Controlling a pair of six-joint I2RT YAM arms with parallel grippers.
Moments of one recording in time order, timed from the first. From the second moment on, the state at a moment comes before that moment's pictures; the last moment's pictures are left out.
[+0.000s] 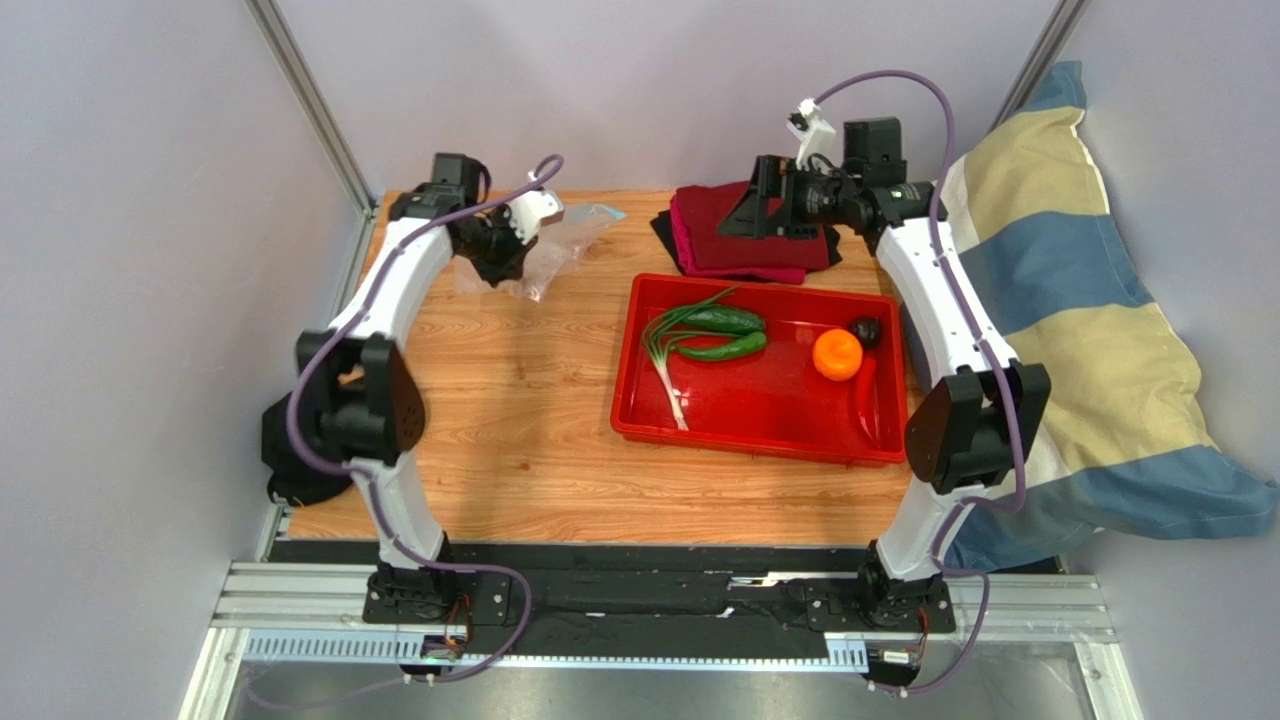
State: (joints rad) left arm -0.11 1.77 1.71 -0.86 0.49 0.88; right arm 0.17 1.82 1.86 -0.64 -0.71 0.24
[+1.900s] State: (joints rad) left arm -0.13 0.93 1.02 0.18 0.91 1.38; right arm 0.35 1.73 2.13 -0.25 -0.99 0.68
